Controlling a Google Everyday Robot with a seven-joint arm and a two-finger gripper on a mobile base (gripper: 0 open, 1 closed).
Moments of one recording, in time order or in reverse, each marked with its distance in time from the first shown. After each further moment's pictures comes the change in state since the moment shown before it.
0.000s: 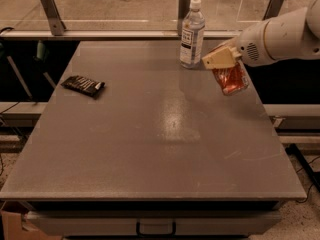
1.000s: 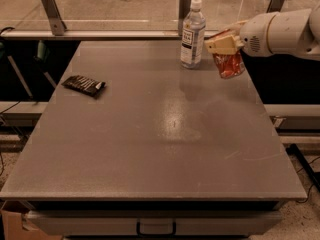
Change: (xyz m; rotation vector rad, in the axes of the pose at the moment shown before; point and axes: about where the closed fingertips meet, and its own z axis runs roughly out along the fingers) arm -0.025 -0.047 0.016 0.020 -0.198 -0.058
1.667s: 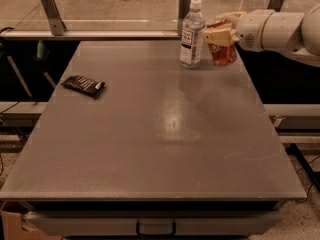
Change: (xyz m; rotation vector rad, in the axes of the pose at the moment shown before) arm -0.019 -0.029 0.026 0.006 -0.177 -0.077
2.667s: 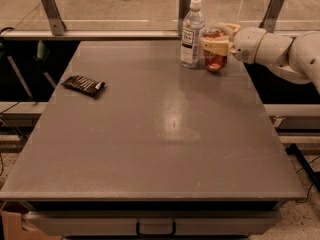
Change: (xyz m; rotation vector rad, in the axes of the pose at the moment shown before) arm 0.040 -0.022 0.037 -0.102 -0.218 0.002
